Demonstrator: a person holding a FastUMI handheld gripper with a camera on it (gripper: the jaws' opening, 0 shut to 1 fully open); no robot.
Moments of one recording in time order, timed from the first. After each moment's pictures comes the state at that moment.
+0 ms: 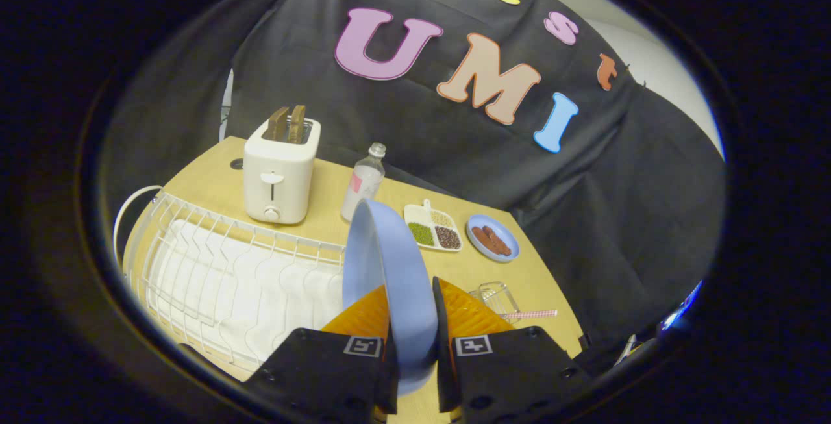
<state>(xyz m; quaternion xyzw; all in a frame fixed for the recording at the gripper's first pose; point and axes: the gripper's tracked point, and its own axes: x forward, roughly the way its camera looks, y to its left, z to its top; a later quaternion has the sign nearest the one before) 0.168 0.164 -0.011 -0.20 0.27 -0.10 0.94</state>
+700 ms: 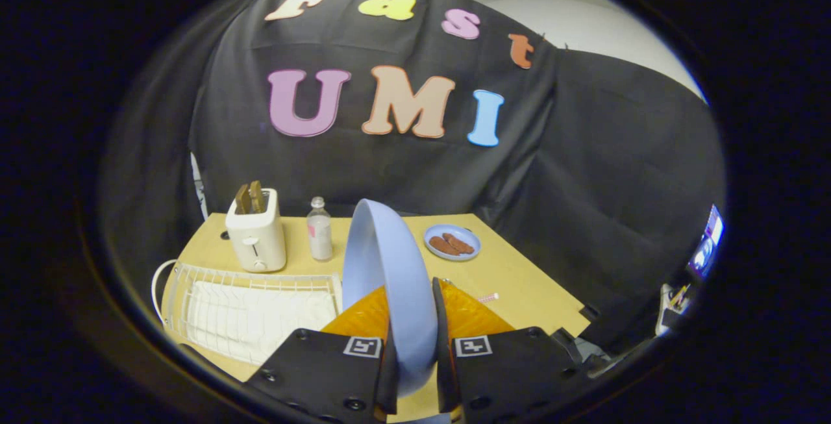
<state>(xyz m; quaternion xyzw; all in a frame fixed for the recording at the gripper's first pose) 0.084 0.058 0.075 -0.04 0.21 -0.18 0.96</state>
